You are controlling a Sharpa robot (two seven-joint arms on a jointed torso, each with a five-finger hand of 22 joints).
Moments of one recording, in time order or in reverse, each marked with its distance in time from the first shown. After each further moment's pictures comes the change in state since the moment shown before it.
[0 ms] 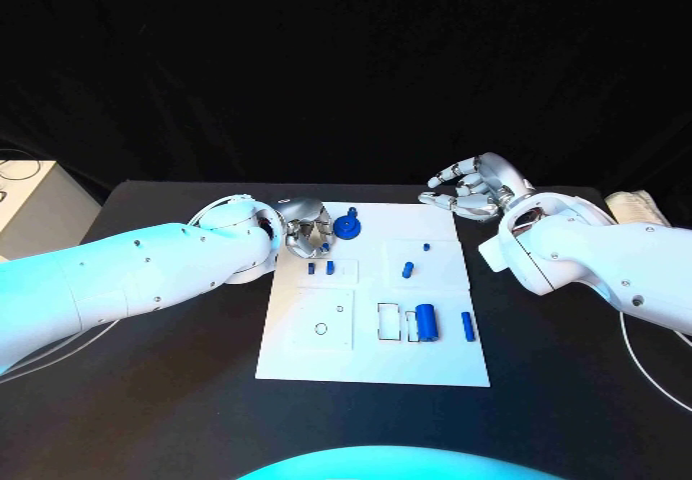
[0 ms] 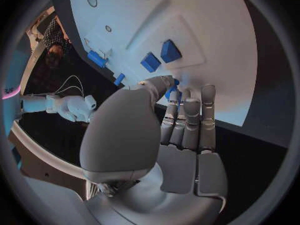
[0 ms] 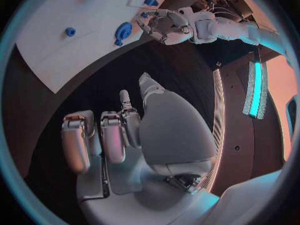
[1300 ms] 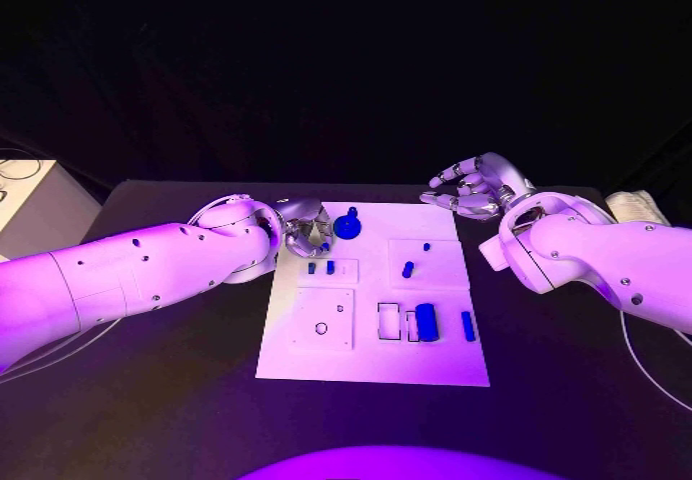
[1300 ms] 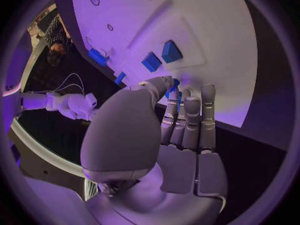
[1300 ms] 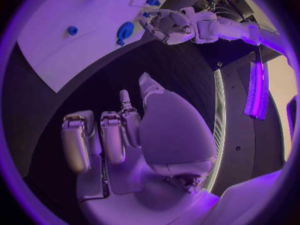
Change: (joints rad) left arm 0.000 -0.003 0.000 0.000 0.022 0.002 0.004; left_hand 0.005 0.013 -0.009 -0.002 0.000 0.044 0.009 0.012 0.014 -0.023 -0.002 0.029 0.009 -0.016 -0.002 0.000 -0.031 0.000 -0.010 0.003 -0.005 -0.006; right arm -0.001 0.002 0.000 -0.011 0.001 0.003 -0.004; right_hand 0.000 0.000 0.000 0.000 0.000 0.000 0.000 0.004 0.000 0.000 0.000 -0.004 0.000 0.000 0.000 0.000 0.000 0.000 0.000 0.000 0.000 0.001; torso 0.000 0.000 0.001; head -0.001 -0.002
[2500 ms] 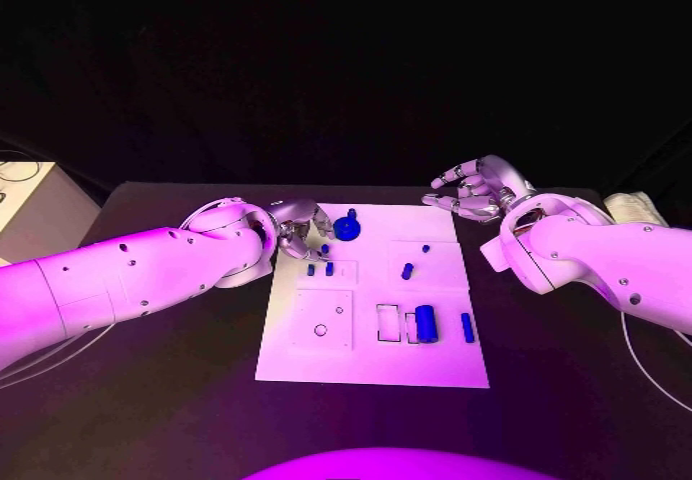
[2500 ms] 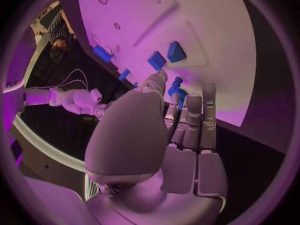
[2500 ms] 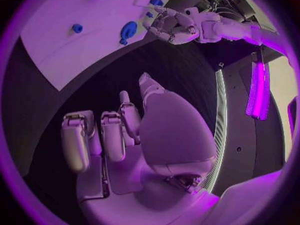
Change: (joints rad) left arm -0.016 -0.048 0.028 0.052 0.030 -0.017 0.030; left_hand 0.104 0.035 -0.398 0.151 0.009 -0.155 -0.037 -0.107 -0.021 -0.199 0.042 0.090 -0.021 -0.073 0.041 0.030 -0.111 0.000 -0.035 0.035 -0.069 -0.057; right arm -0.003 0.001 -0.001 -0.020 0.000 0.010 -0.004; right_hand 0.000 0.000 0.000 0.000 0.000 -0.012 -0.002 0.004 0.000 -0.153 0.000 -0.175 -0.035 0.000 0.000 -0.020 0.000 0.000 0.000 0.000 -0.043 0.000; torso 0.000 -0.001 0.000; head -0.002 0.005
